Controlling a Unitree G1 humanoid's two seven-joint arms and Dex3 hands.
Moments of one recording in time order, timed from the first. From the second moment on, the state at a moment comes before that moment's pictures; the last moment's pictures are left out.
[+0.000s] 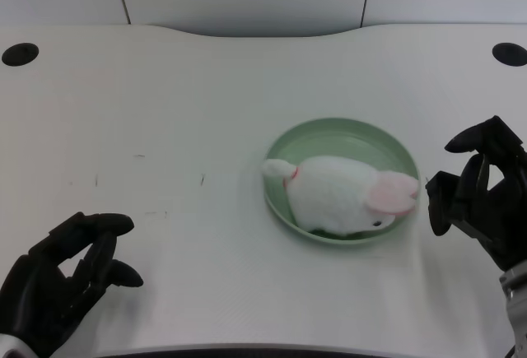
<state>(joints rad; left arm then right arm) 0.06 0.12 0.25 0.13 -0.44 0.15 -0.40 -0.19 0.04 -0.19 0.27 0.36 -0.14 0.30</state>
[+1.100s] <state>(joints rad) 0.02 0.12 0.30 0.18 -0.47 0.15 -0.38 -0.24 0.04 -0.18 0.35 0.33 -0.20 0.30</state>
